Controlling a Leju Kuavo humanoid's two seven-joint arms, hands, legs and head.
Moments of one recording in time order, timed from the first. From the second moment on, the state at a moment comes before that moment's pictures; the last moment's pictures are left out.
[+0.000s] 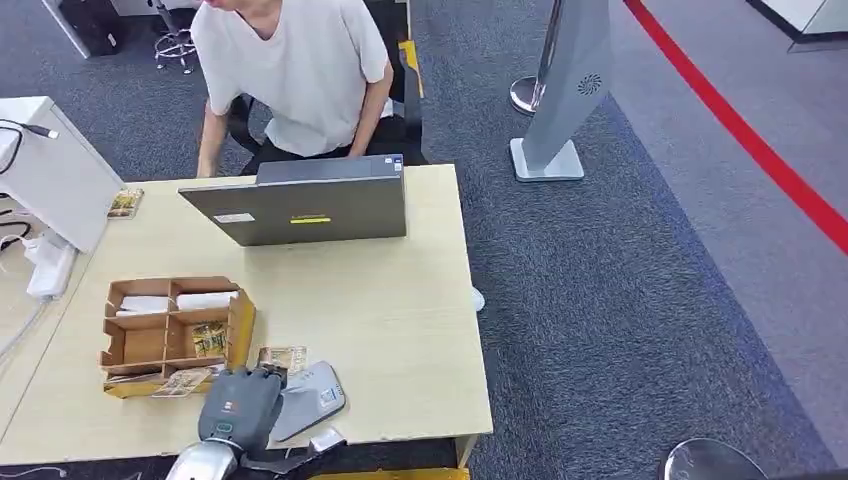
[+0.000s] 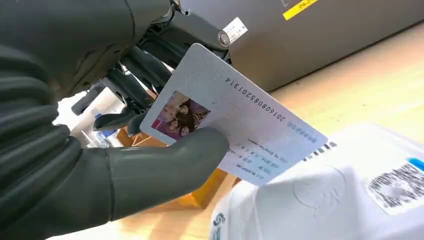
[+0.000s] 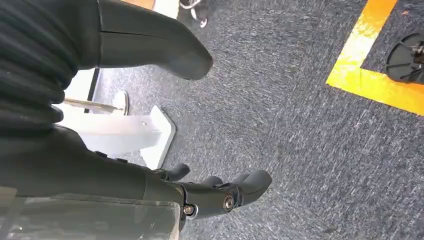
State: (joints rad) left arm 0.07 0.15 -0.47 -1.71 -1.50 -0.13 0.21; right arm 0.03 0.15 -0.85 -0.22 1.41 -0.05 0.07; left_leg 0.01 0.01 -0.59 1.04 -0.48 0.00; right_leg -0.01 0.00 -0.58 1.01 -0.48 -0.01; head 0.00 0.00
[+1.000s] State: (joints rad) left arm -0.18 0.44 -0.26 -1.89 -1.50 0.02 0.41; right arm 0.03 0.16 -0.91 -0.22 1.54 -0.04 0.04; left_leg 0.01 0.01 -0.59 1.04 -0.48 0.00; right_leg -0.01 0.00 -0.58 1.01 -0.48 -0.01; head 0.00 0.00
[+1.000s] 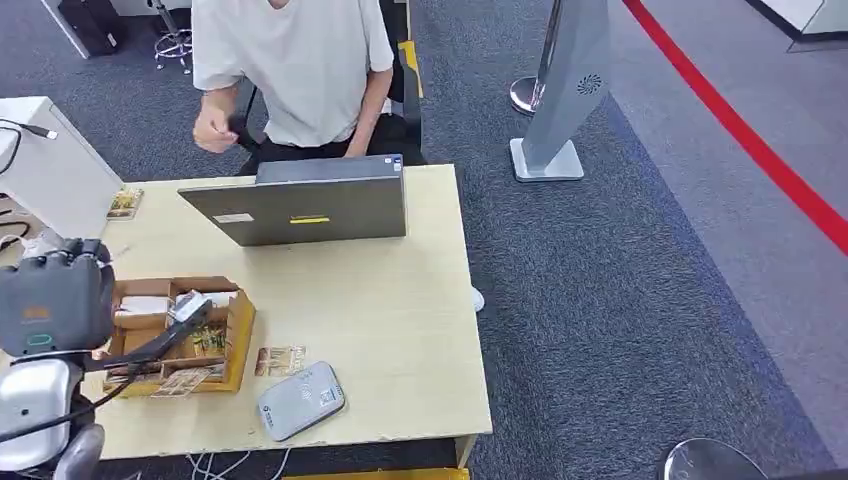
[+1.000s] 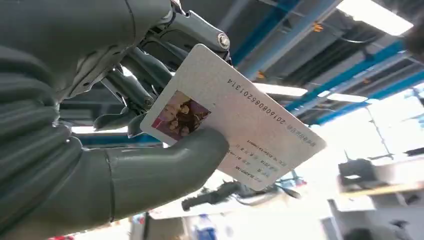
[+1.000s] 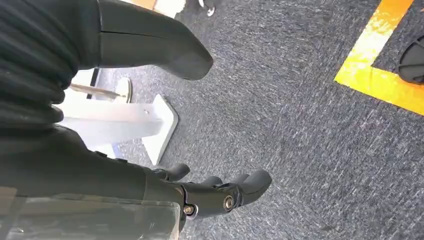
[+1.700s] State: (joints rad) left arm -0.19 0.49 -0.22 -1.83 -1.50 0.01 0.39; right arm 0.03 0.16 -0.93 -0.22 1.56 -0.04 0.03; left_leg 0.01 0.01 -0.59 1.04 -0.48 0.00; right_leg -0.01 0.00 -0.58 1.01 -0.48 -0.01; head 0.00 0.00
